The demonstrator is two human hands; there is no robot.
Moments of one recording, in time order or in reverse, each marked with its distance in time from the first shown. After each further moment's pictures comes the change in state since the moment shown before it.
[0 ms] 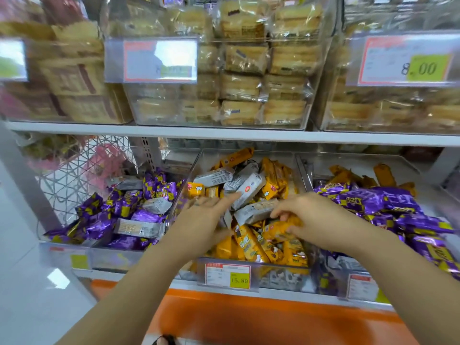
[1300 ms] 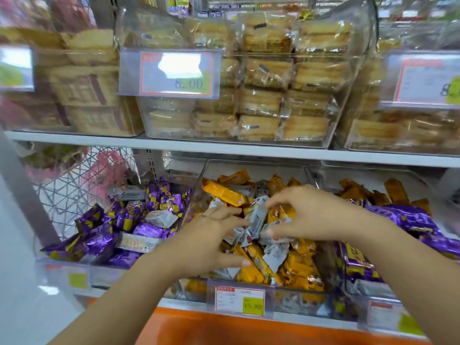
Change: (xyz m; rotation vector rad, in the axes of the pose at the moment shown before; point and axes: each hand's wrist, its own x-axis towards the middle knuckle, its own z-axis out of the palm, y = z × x) left_hand -0.002 -0.010 -0.026 -0.173 -0.159 0.106; right_hand 0.039 -0.020 -0.027 -0.016 -0.085 0.001
